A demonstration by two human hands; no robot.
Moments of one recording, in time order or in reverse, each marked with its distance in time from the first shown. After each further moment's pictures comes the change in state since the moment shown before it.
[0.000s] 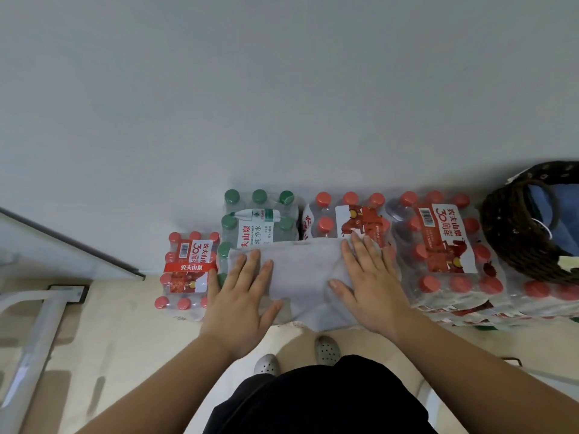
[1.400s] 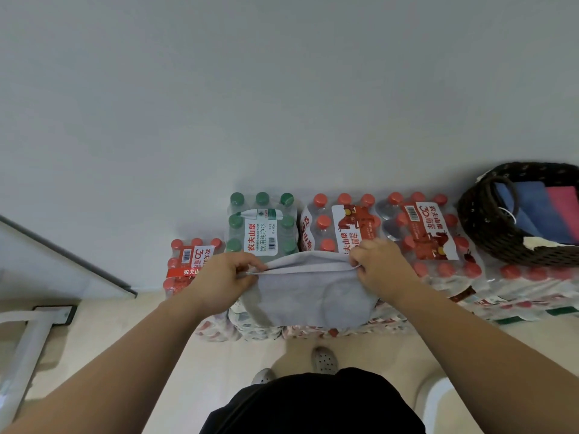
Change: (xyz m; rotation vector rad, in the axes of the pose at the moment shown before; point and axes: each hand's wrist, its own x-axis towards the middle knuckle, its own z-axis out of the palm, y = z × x) left_hand 0.003 -0.048 -0.049 -0.635 0.020 0.077; right_hand -0.007 0.009 -0.031 -0.033 0.175 -0.112
